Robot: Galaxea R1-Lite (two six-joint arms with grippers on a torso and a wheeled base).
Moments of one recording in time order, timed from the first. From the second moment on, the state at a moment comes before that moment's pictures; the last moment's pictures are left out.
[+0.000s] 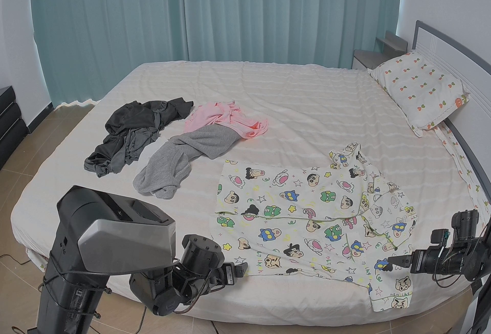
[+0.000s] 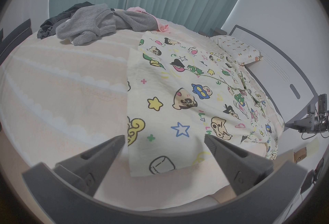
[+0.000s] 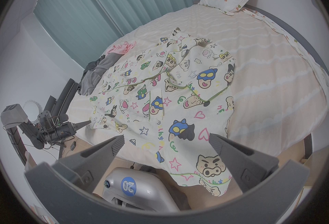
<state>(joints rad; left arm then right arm) -0.64 2.48 -0.64 -1.11 0.15 -0.55 -0.18 1.98 -0.02 -1.11 0.39 0.11</state>
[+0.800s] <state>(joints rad) -0.64 2.40 -0.53 -1.05 0.20 -0.55 -0.23 2.07 -0.04 -1.11 0.38 -0.01</state>
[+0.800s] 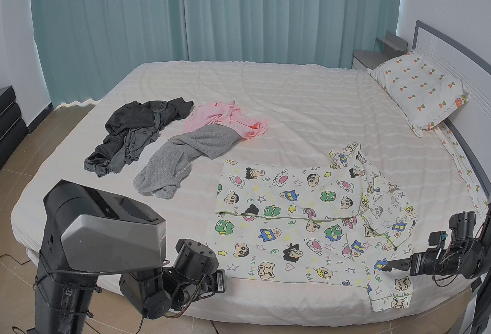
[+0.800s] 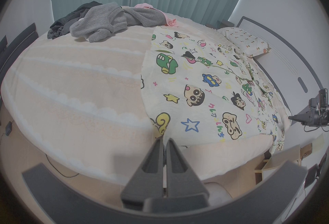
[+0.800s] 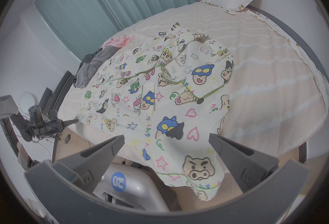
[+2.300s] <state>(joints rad) -0.65 2.38 -0.41 -1.12 0.17 -0.55 -0.33 2.43 -0.02 -1.21 0.39 -0.28</state>
